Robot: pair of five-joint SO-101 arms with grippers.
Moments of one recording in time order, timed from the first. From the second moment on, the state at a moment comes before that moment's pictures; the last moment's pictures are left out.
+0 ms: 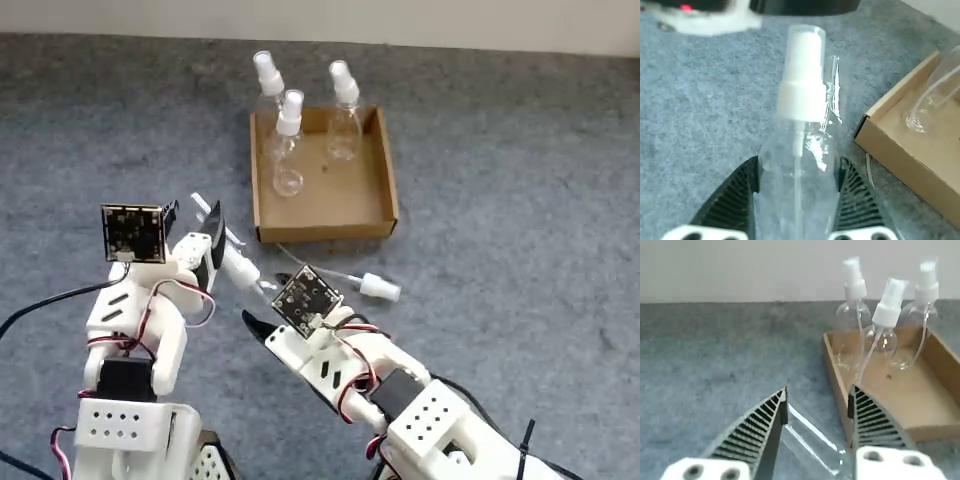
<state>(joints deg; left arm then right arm) -2.9 -79.9 76.6 31.2 5.6 -48.9 -62.4 83.4 11.6 8.9</state>
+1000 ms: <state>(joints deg) -5.8 -88.0 60.3 56.3 -0.3 -40.7 -62.1 78.9 11.6 9.1</state>
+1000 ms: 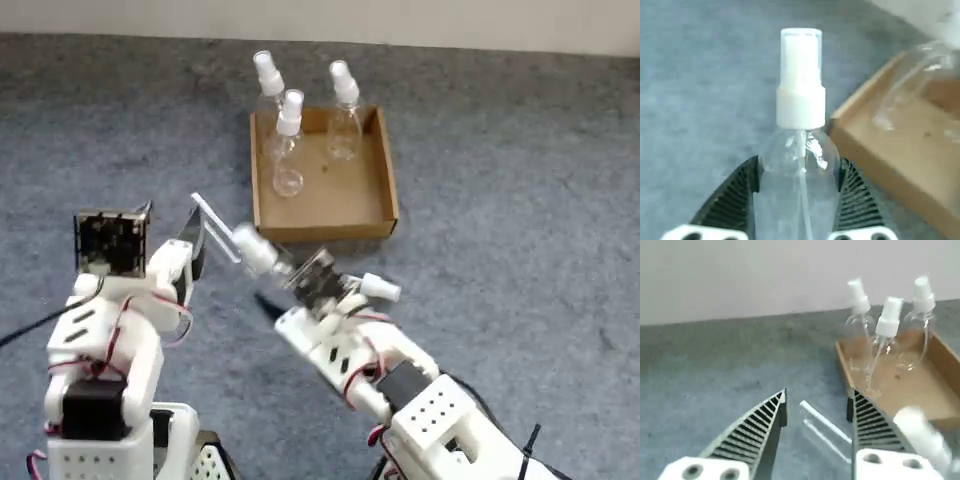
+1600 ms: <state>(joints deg) 2.2 -102.7 80.7 52.2 -2.2 -38.7 -29.9 36.8 20.0 -1.6</state>
